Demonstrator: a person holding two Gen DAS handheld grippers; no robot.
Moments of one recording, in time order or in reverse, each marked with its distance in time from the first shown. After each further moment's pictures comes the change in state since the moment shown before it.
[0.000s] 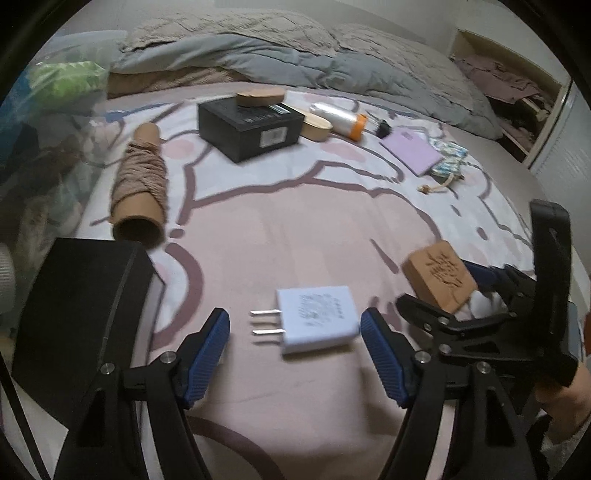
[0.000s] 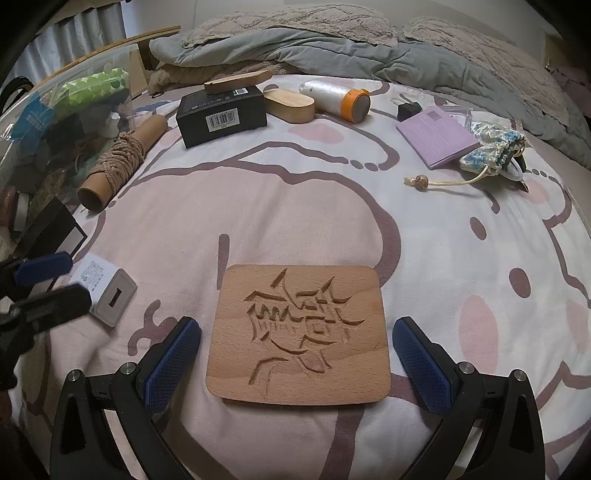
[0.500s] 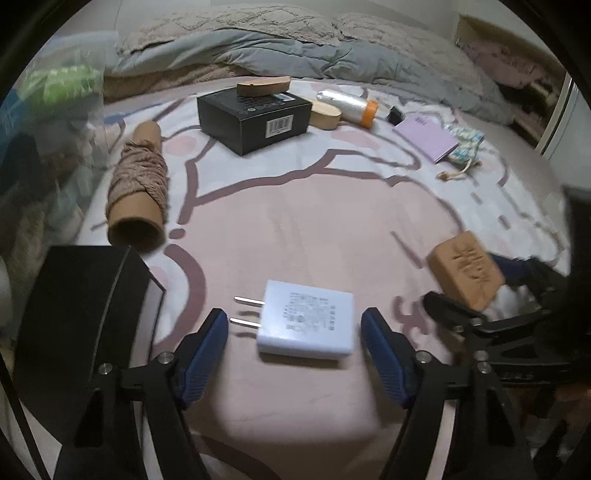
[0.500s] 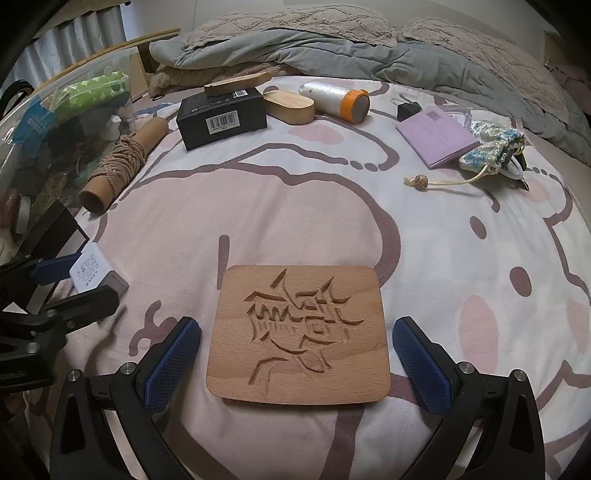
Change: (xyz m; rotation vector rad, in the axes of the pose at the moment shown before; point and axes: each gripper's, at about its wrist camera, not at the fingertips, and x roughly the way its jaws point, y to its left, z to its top) left arm 0.017 0.000 0.002 0.022 0.030 0.019; right arm -0.001 -0.002 0.000 0.010 -0.007 0.015
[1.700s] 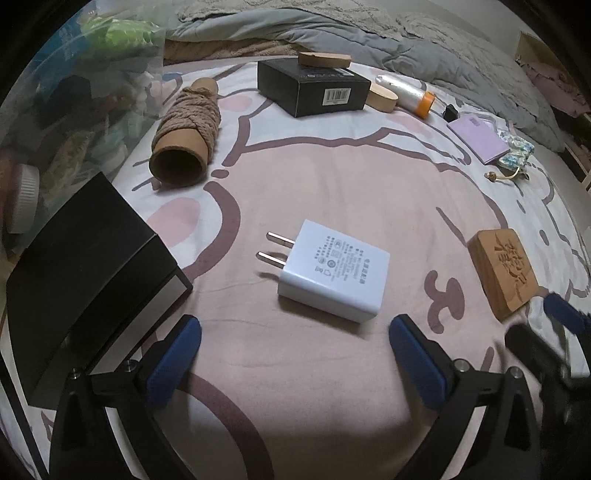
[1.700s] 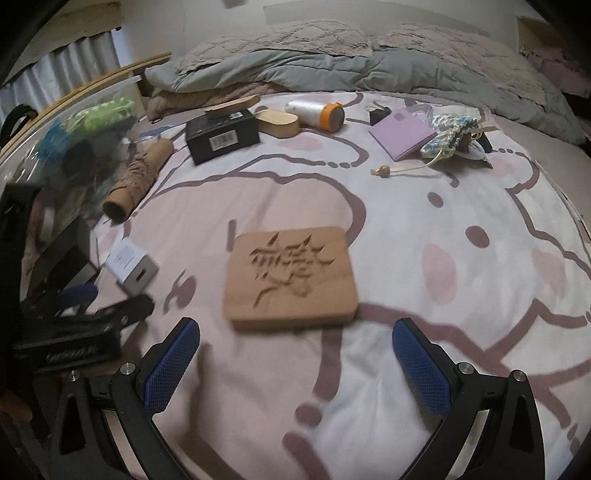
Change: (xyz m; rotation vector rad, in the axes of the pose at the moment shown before) left arm 0.008 0.001 -0.024 -0.170 0.053 0.179; right arm -0.043 -0.011 -0.026 0.082 -0.057 0.013
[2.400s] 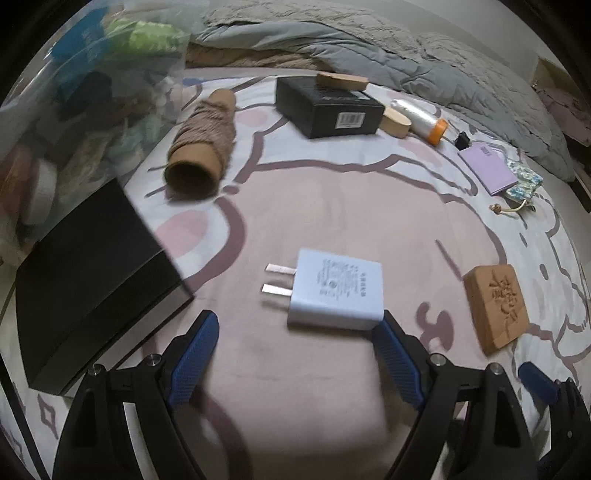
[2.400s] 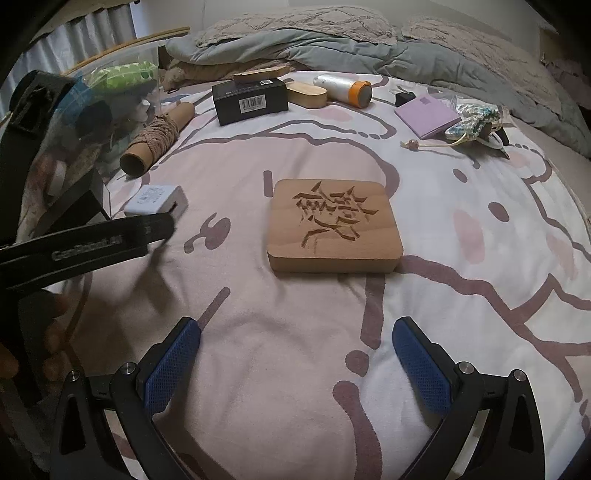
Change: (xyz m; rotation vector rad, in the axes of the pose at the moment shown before) left arm -0.010 -0.002 0.006 -0.094 -0.053 0.030; right arm 0.001 0.026 -0.030 -0.082 0.061 -0.003
